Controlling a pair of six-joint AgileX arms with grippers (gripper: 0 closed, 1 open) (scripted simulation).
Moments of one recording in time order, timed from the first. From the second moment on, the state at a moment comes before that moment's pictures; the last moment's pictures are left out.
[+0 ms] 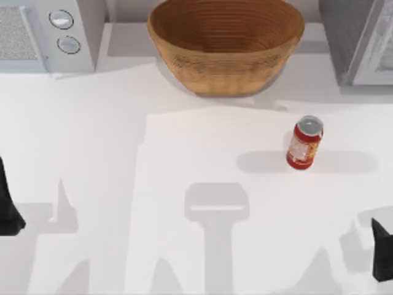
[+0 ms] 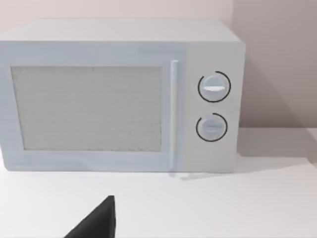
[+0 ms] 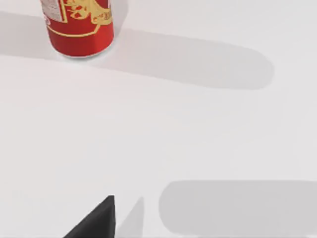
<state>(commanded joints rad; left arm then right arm) 0.00 0.00 0.00 0.00 0.00 0.00 0.25 0.63 -0.08 0.19 0.07 0.01</state>
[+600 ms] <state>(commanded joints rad) 0.00 0.00 0.00 0.00 0.00 0.00 0.46 1.20 0.05 0.66 0.22 0.00</state>
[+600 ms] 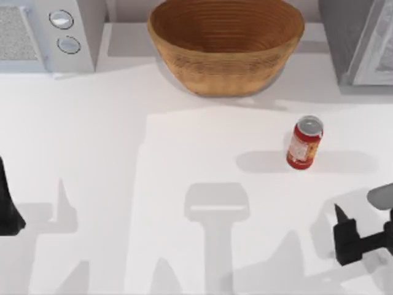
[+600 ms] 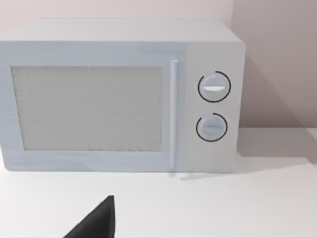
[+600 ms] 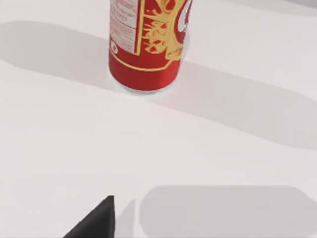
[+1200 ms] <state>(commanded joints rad) 0.00 0.00 0.00 0.00 0.00 0.00 0.61 1.74 0.22 1.17 0.44 0.03</state>
